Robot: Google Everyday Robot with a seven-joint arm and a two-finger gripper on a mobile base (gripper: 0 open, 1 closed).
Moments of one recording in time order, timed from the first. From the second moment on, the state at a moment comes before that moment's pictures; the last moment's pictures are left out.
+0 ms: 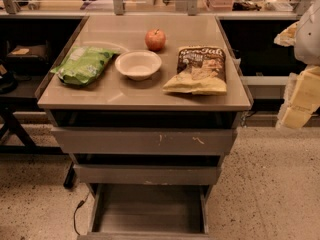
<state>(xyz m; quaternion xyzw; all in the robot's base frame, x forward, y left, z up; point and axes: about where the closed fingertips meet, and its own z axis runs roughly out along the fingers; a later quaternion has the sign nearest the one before) 0.438 -0.216 0.977 -0.60 0.78 -0.04 0.16</state>
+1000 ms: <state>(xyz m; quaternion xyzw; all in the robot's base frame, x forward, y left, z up) 0.438 -0.216 0.977 -0.60 0.78 -0.04 0.16</state>
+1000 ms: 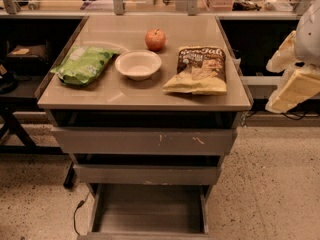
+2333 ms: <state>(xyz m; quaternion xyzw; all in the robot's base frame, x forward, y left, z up) 0.424 -0.216 0.961 -0.60 0.79 -0.03 0.15</state>
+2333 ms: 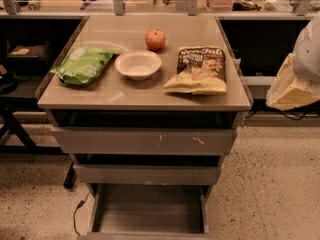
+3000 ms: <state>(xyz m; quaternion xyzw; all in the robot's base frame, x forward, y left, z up) 0.369 -0.197 0.852 -0.57 0.81 0.02 0.13</state>
